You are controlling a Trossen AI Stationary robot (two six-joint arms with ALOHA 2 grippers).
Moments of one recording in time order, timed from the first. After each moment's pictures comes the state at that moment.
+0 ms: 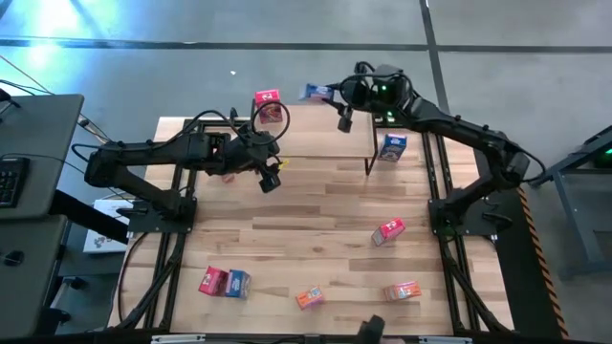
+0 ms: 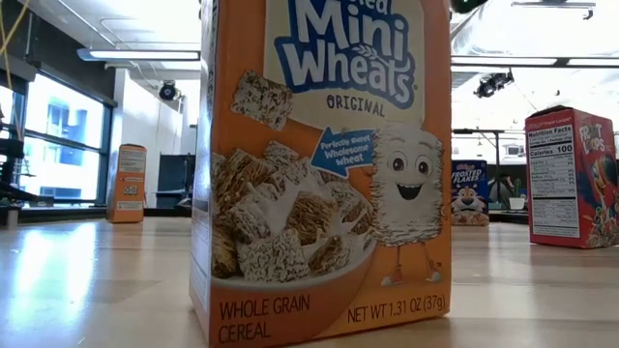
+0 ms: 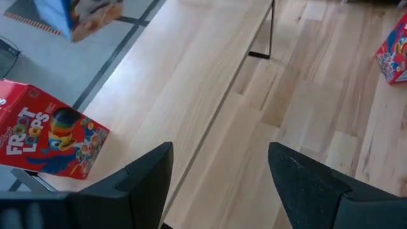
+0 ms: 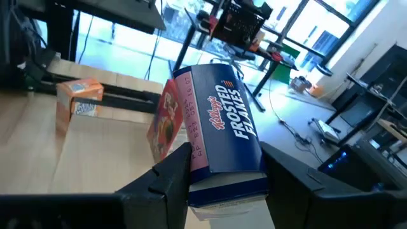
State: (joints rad) left arm 0.05 1.36 1.40 -0.84 -0.47 -0.13; right arm -0.59 1.50 1.34 -0.03 -0.19 -0.51
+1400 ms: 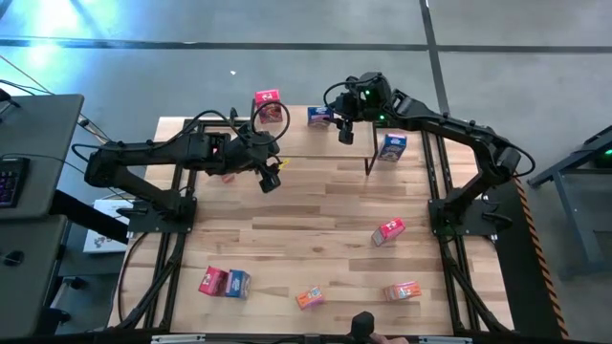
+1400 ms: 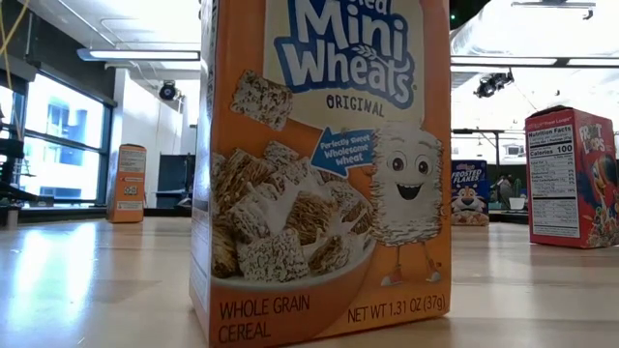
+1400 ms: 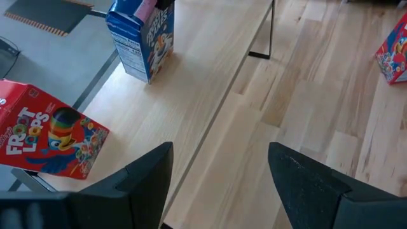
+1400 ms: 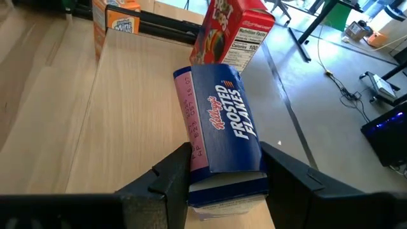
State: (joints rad) left arm 0.05 1.36 1.40 -0.84 -0.47 -0.13; right arm -0.60 1.57 1.34 -0.26 -0.23 -0.57
